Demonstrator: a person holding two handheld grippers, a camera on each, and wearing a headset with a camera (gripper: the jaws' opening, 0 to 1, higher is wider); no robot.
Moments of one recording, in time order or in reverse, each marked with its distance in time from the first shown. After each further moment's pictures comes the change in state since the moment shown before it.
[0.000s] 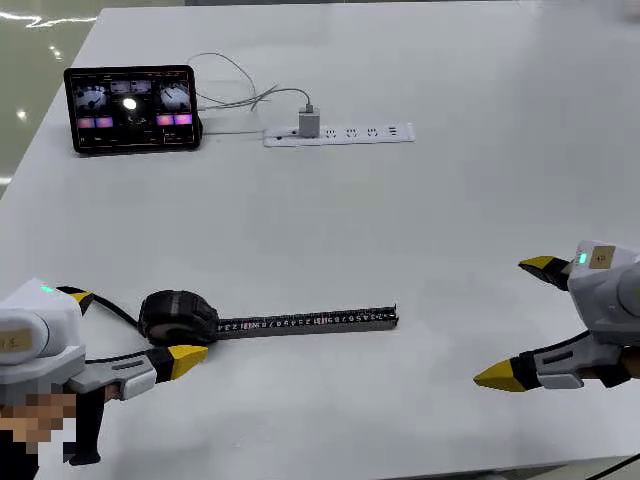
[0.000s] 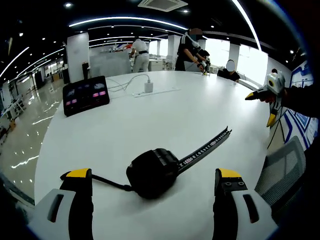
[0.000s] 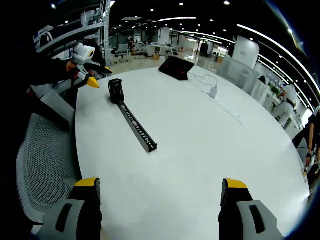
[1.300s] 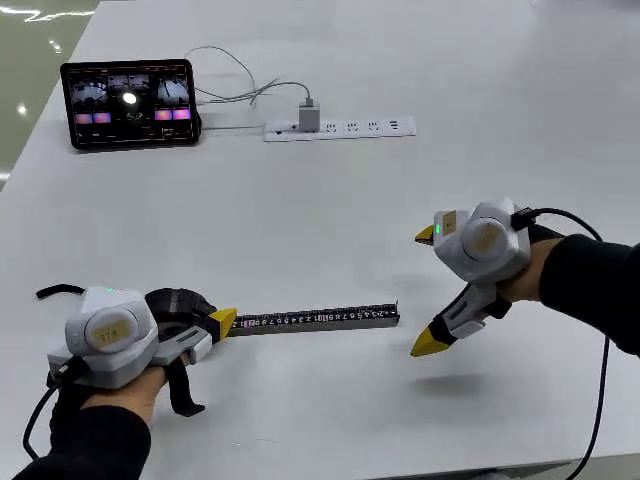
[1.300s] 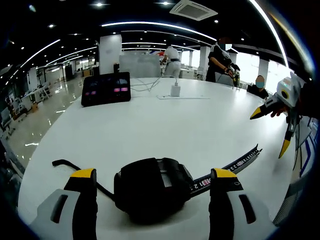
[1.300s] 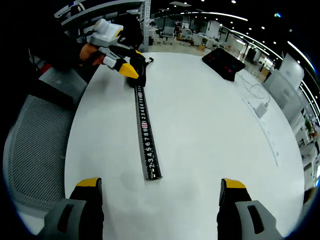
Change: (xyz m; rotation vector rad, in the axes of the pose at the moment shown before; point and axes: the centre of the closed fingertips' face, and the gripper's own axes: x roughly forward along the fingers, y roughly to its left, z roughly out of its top) left arm 0.057 0.011 -0.007 -0.152 -0.088 0.241; right arm 0.108 0.005 0.033 -0.305 0.150 0.271
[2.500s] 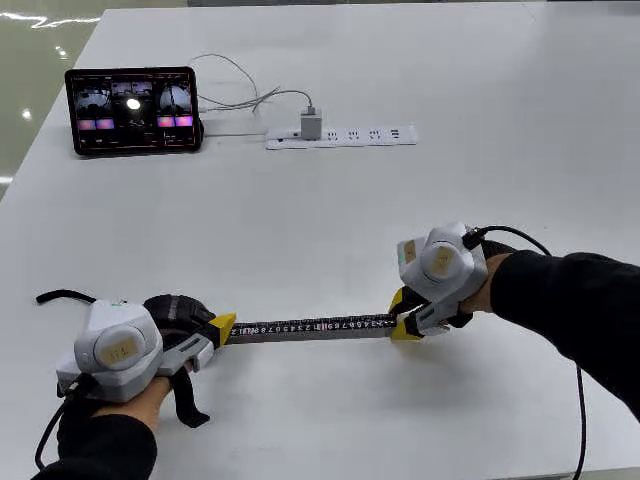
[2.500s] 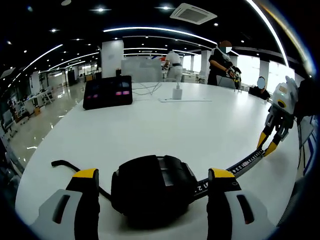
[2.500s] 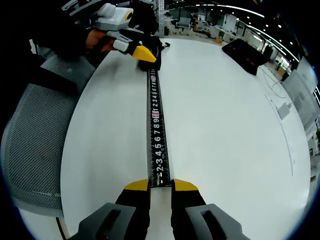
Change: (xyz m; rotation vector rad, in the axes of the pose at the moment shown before) left arm 0.006 -0.001 -0.004 0.011 -0.045 0.017; right arm 0.034 0.015 -0.009 -0.068 0.087 0.087
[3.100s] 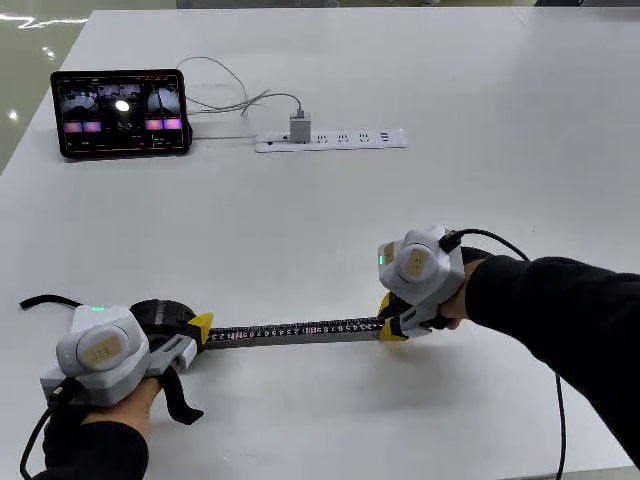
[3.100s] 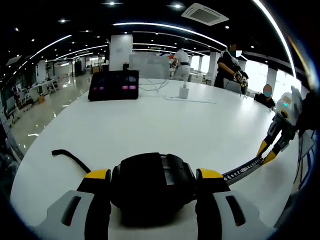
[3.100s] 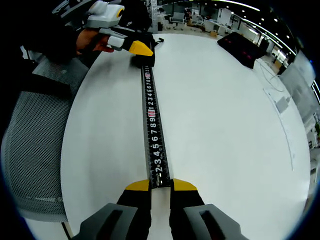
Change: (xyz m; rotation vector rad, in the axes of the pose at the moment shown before) left arm -0.001 0.002 -0.005 -0.095 0.036 0.026; right arm 0.001 -0.002 0.001 0.049 0.048 -0.009
